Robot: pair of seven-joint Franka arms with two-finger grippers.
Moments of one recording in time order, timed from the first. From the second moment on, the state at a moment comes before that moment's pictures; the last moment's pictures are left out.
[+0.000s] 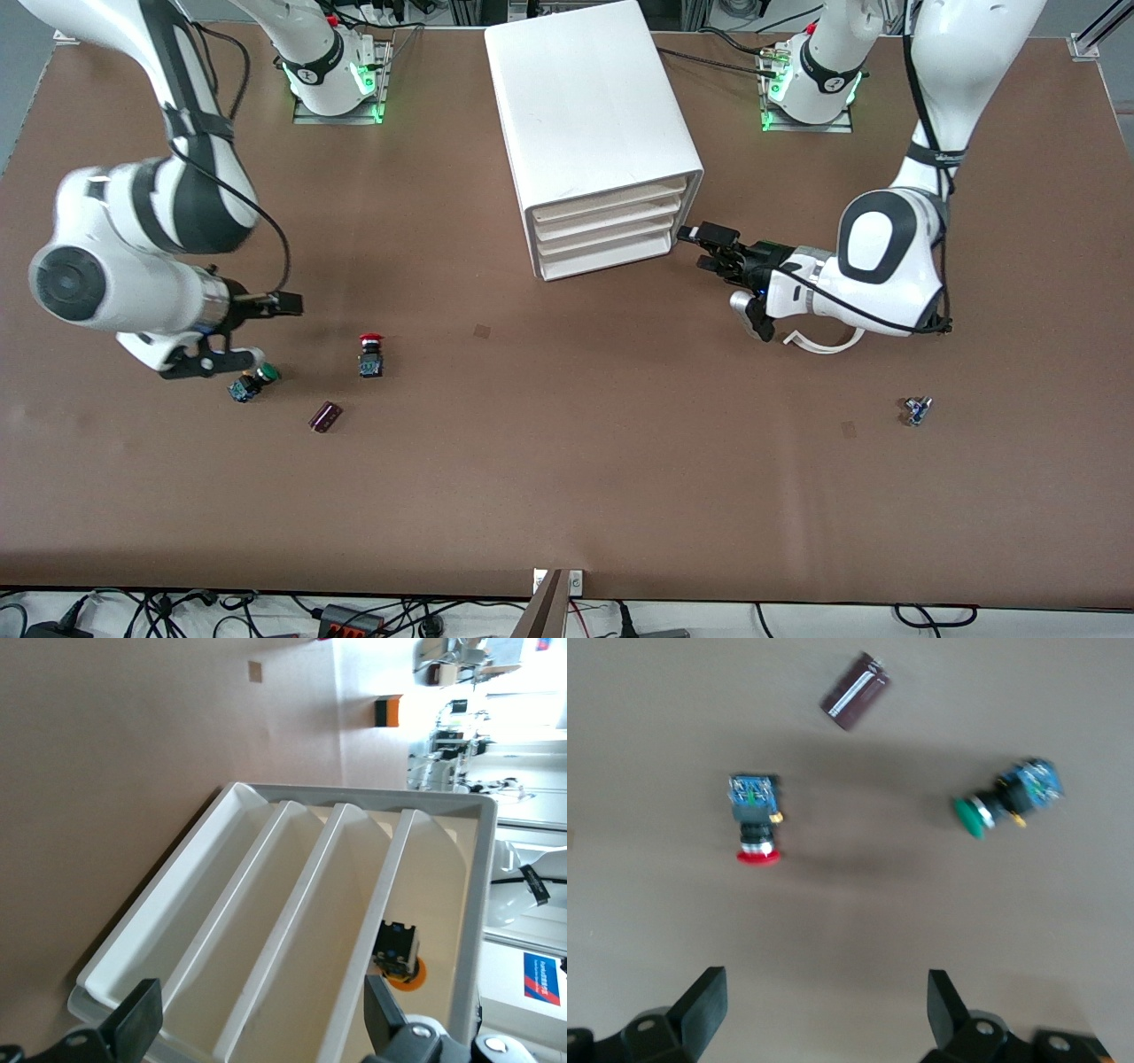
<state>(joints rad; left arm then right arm) -0.14 0.41 -0.09 -1.96 -1.03 1.74 0.75 0.14 0.45 -0.01 -1.62 0.01 1.84 -0.03</state>
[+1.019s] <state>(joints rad) -0.14 0.50 -0.18 -2.14 -1.27 1.77 1.10 0.24 0.74 -0.01 -1.49 0.02 1.98 -0.03</state>
